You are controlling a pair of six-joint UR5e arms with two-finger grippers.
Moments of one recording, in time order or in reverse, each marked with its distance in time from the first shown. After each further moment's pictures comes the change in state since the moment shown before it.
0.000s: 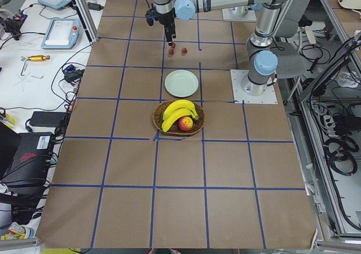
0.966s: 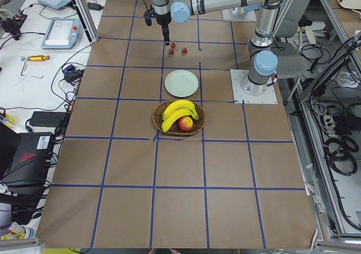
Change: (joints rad) left arm -0.074 -0.063 -0.035 0.154 -0.013 -0.100; right arm -0.345 -0.288 0.001 0.361 -0.101 -0.316
